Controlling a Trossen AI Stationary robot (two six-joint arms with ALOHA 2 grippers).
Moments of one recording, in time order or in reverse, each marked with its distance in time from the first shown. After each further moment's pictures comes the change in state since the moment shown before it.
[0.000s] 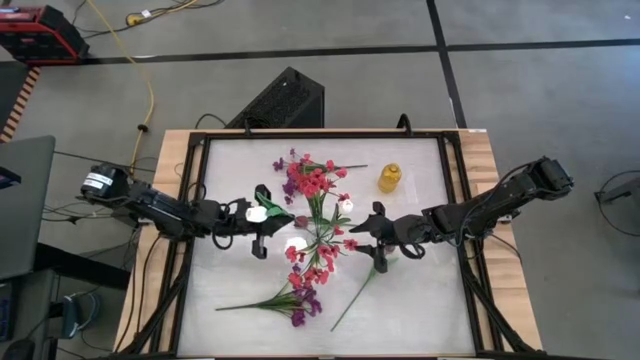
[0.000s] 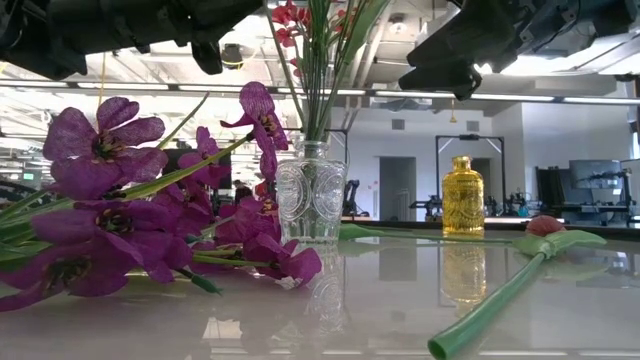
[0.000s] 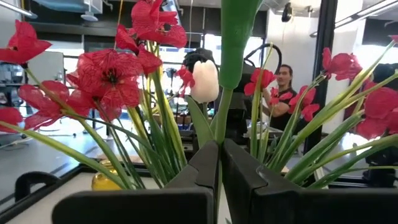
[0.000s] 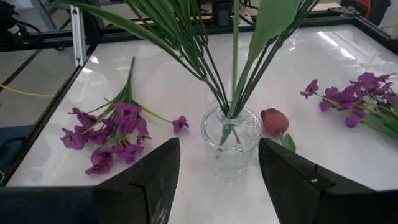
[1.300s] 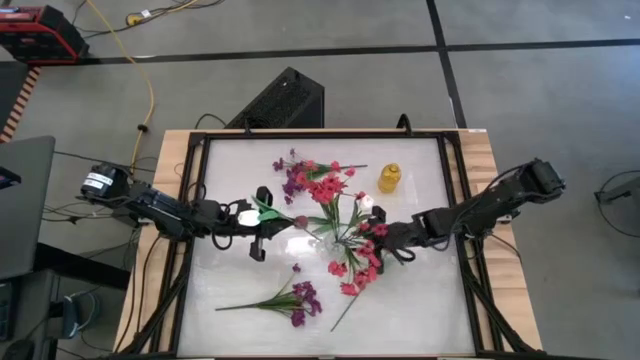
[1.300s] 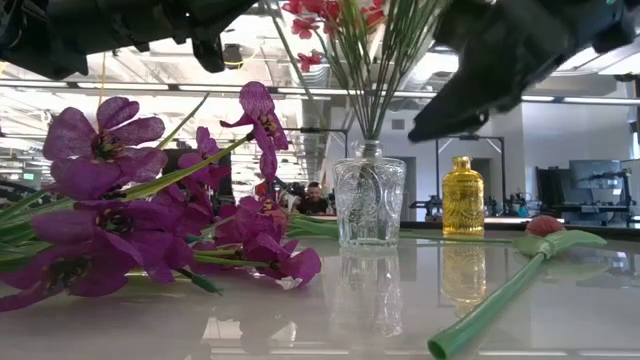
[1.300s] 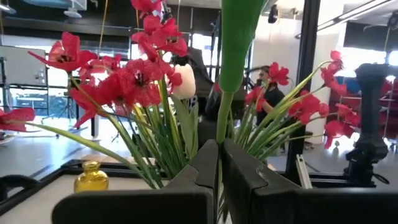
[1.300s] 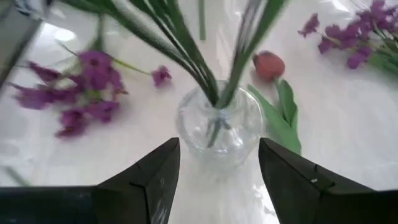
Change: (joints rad) left arm 0.000 0.001 0.000 0.000 0.051 -0.020; right arm -0.011 0.100 0.000 -0.087 0.014 0.097
